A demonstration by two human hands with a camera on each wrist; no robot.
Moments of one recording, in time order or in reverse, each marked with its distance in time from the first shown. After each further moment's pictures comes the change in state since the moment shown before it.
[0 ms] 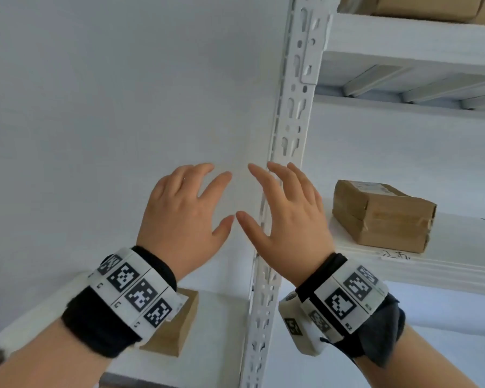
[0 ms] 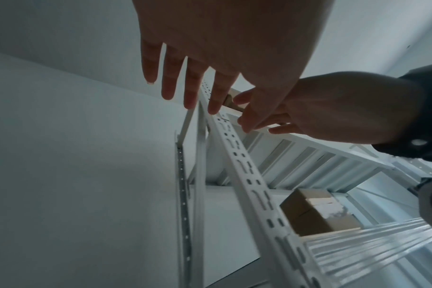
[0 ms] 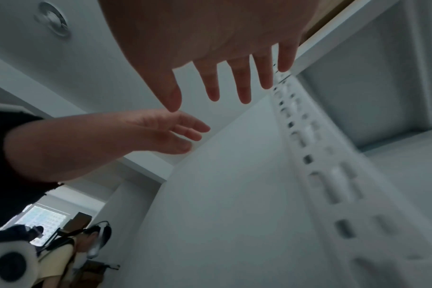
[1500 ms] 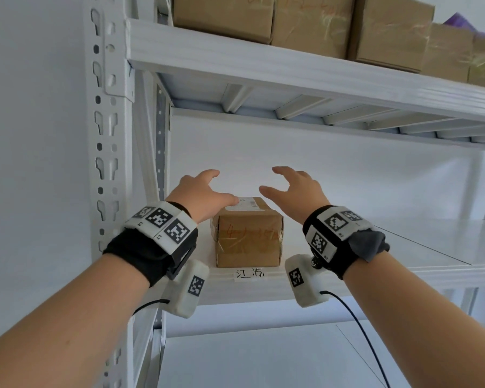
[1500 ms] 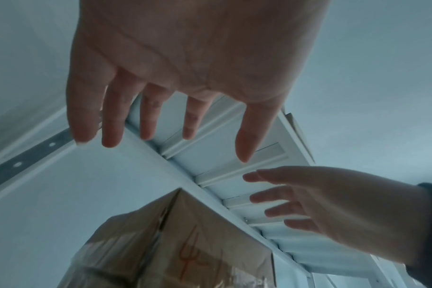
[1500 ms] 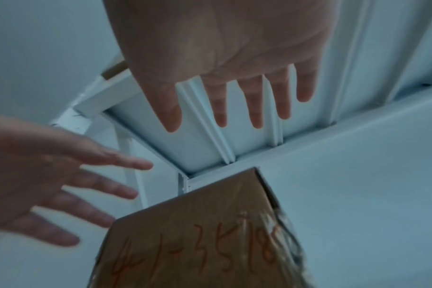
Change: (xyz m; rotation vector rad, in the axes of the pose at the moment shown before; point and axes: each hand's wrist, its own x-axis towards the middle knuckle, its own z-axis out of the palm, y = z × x) left_hand 0.169 0.211 0.082 -0.758 -0.514 -0.249; right_hand 0.042 0.262 -0.108 -0.001 -0.180 0.579
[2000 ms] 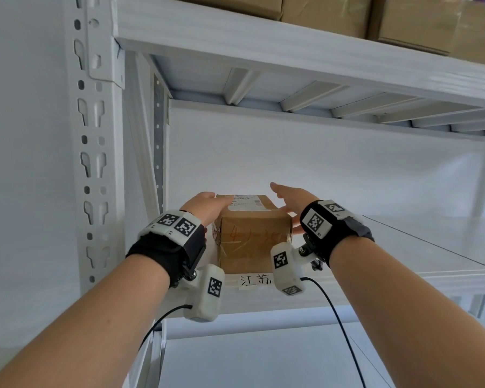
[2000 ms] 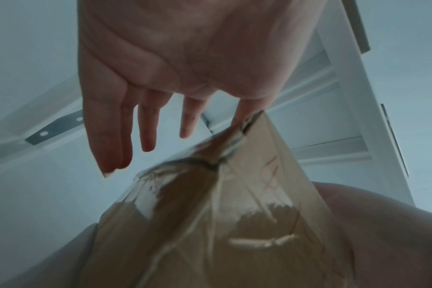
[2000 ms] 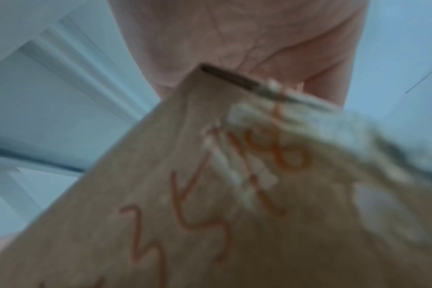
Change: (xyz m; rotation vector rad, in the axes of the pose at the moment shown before) left_hand 0.026 -0.016 0.033 -0.358 -0.120 -0.266; right_hand 0.038 0.009 0.031 0.439 -0.280 0.444
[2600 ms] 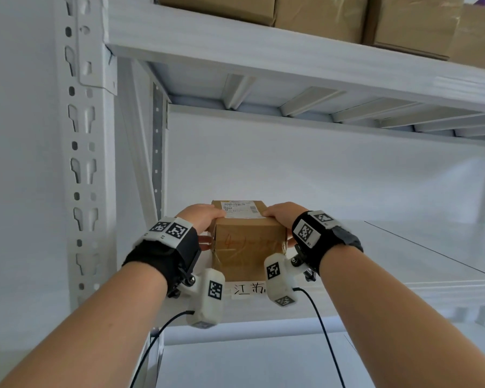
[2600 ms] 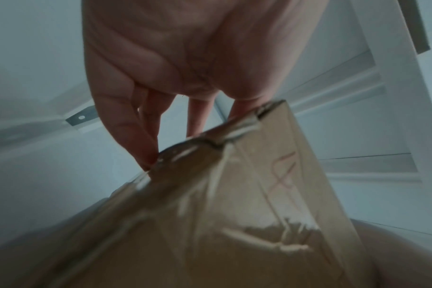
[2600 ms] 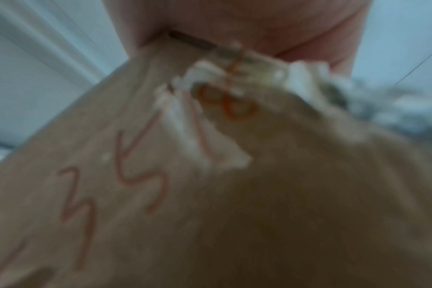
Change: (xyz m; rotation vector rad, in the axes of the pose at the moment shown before) left_hand 0.007 -0.004 0.007 -0.233 -0.063 -0.084; right_hand 0.000 0.001 0.003 -0.337 -0.113 -0.090
